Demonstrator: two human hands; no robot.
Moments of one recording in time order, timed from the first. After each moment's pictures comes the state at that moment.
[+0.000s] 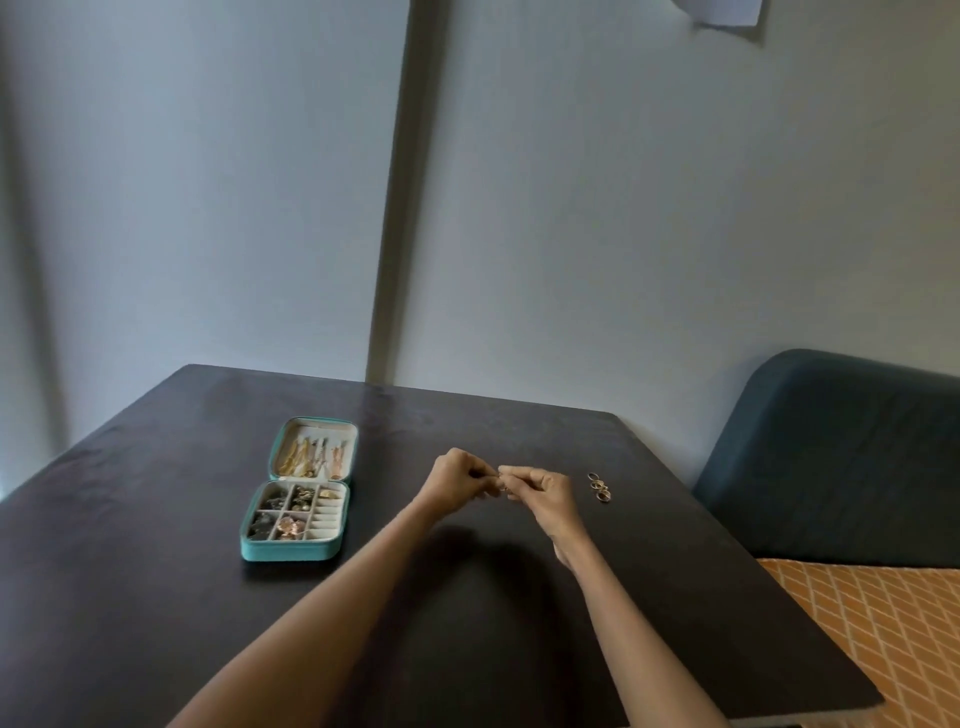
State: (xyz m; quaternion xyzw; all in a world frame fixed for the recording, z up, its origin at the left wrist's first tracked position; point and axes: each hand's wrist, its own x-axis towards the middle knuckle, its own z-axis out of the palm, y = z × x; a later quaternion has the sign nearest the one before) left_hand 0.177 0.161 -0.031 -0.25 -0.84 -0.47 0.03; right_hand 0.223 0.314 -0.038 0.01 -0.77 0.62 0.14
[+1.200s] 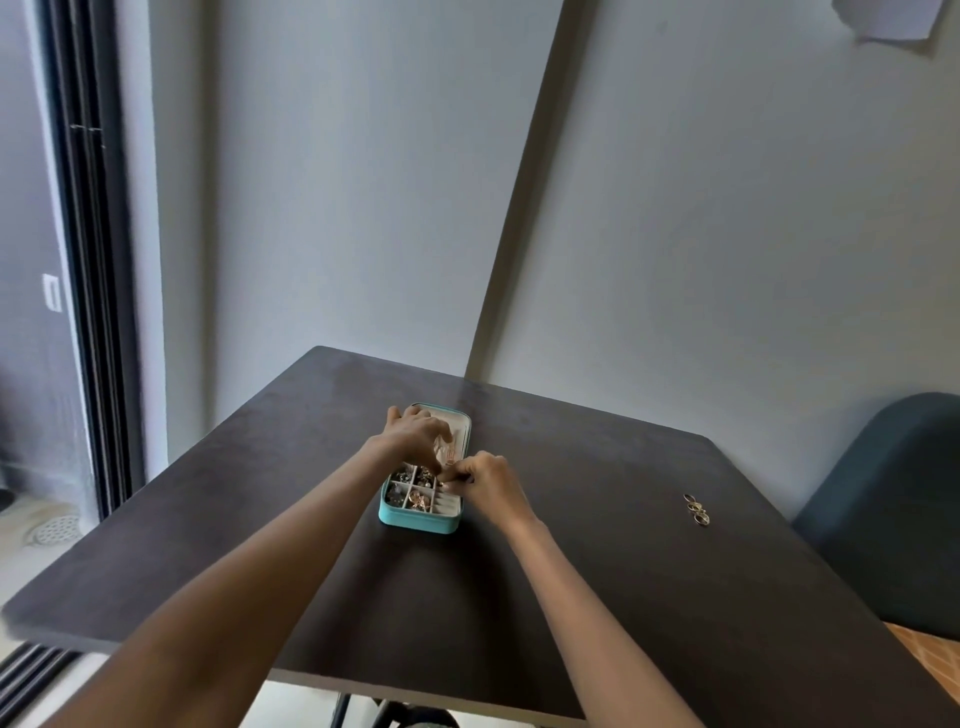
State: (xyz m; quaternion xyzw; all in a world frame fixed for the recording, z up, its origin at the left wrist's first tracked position) left_hand 0.164 -0.020 -0.008 -0.11 -0.99 -0.08 0.00; right_hand 0.210 0.128 -0.032 0.19 -0.94 0.26 0.08
